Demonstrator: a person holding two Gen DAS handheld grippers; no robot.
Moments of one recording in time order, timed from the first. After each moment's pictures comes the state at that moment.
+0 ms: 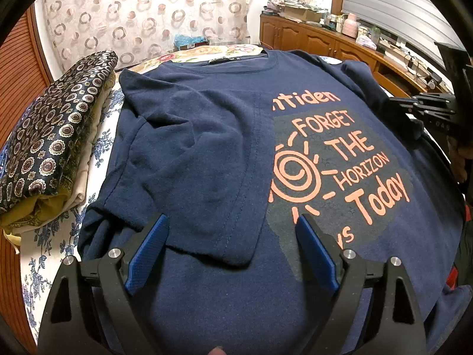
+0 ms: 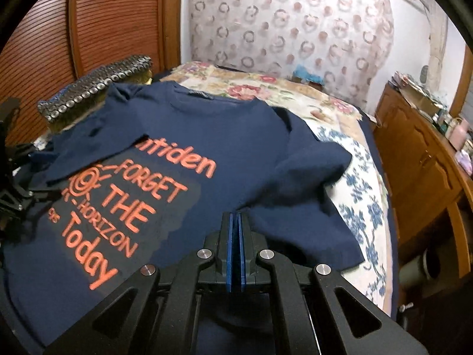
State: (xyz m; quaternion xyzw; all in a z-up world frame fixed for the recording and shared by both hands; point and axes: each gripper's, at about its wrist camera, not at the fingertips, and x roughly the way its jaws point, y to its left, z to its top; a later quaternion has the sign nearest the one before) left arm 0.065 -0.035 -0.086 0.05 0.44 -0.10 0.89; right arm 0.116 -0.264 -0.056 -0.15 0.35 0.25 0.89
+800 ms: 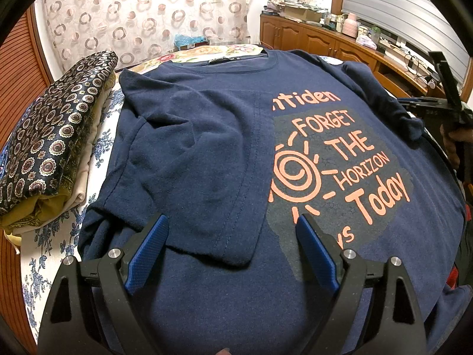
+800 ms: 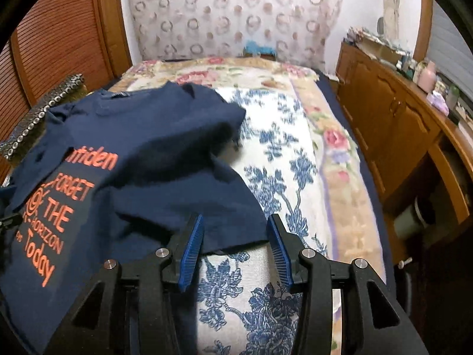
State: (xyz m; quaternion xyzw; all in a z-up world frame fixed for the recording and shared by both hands) left arm 0.065 -0.035 -0.086 0.05 0.44 -0.10 0.89; right arm 0.156 -0.344 -0.070 -0.07 0.40 0.16 0.90
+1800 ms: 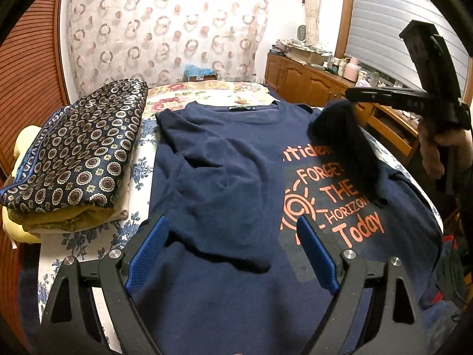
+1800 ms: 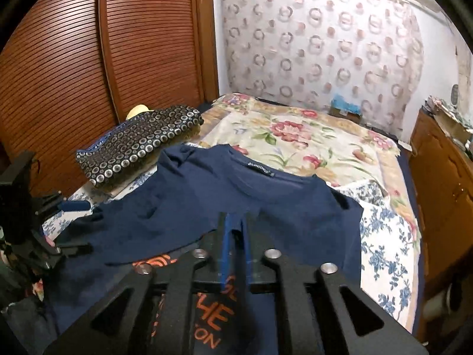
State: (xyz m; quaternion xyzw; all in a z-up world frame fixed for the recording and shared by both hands) left arm 0.040 0.008 -0.044 -0.01 0.36 -0.10 0.93; right arm 0.133 -0.211 0.017 -0.11 0.29 0.34 0.89
